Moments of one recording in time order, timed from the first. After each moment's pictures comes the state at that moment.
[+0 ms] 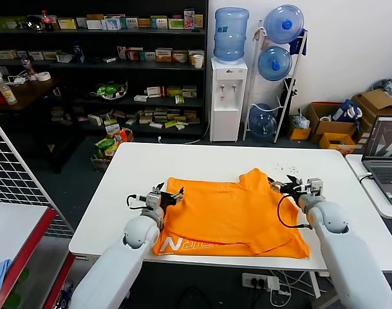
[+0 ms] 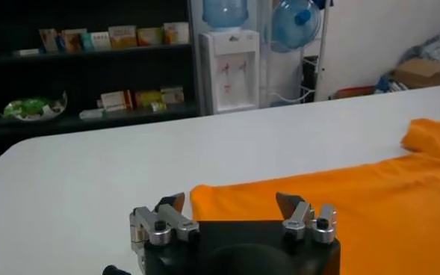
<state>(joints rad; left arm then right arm) 0.73 -1.29 -0.02 -1.29 -0.39 0.32 -0.14 -0.69 1.12 0.38 1.17 0.42 -0.41 -0.21</state>
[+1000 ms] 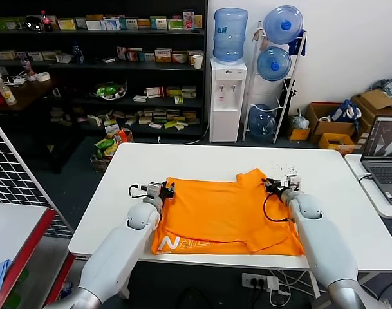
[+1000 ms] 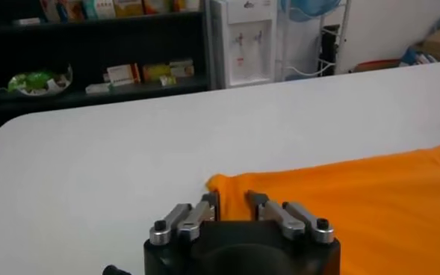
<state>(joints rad) 0.61 -1.31 0.01 -1.09 -0.42 0.33 -0.12 -0.57 1.22 0.33 0.92 0.31 -0.36 -0.25</state>
